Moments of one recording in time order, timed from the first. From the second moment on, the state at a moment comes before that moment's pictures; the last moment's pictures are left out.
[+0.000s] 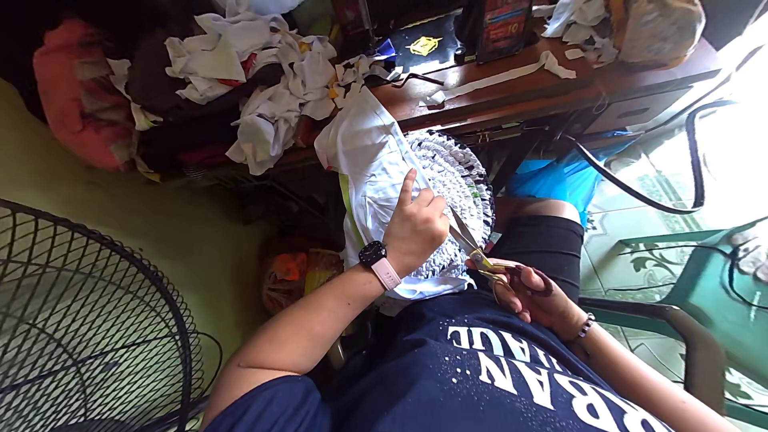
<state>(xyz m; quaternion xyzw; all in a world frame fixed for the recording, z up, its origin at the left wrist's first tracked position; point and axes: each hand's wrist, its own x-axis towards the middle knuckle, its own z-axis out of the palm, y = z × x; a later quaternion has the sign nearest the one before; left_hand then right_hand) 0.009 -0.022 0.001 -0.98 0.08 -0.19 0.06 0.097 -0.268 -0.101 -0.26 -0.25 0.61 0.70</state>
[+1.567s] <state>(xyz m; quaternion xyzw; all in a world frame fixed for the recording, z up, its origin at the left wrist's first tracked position) 0.011 -0.022 -0.002 -0.97 0.08 -0.22 0.06 0.097 -0.267 -0.103 -0.24 -0.25 0.62 0.71</state>
